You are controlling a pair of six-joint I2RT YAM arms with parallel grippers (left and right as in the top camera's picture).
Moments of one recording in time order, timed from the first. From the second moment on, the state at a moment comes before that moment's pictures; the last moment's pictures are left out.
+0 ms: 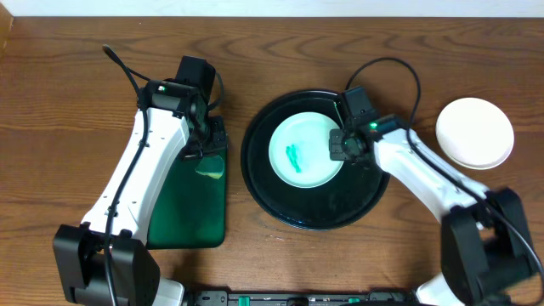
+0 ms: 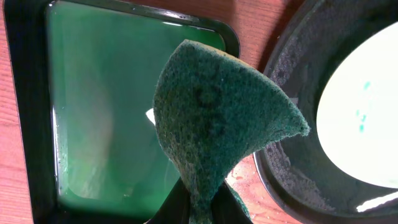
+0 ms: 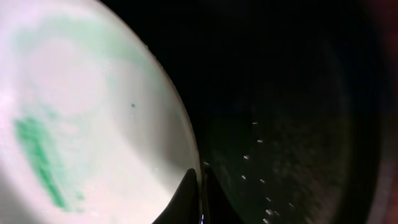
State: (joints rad) left arm -0.21 1.64 1.41 -1.22 0.01 -0.41; right arm 0.42 1.73 1.14 -0.63 0.07 0.41
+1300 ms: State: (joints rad) left arm -0.34 1.64 1.41 -1.16 0.02 -0.40; right arm 0.42 1.82 1.02 -0.46 0.05 0.51
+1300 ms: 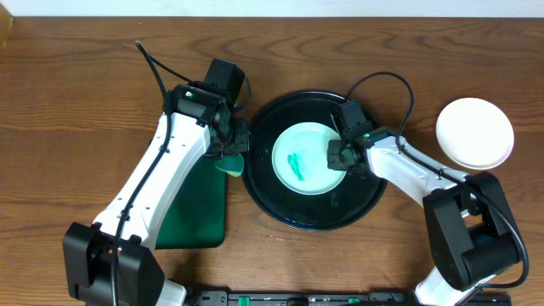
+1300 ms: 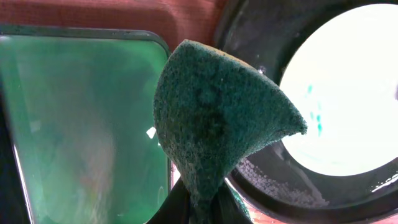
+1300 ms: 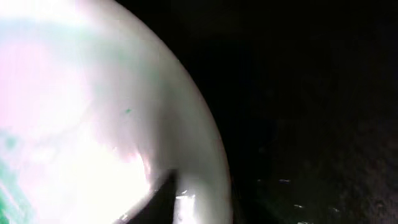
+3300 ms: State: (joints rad) left arm -0.45 1.75 1.41 -1.03 0.24 -0.38; right arm 0.43 1.61 0.87 -0.37 -0.02 0.42
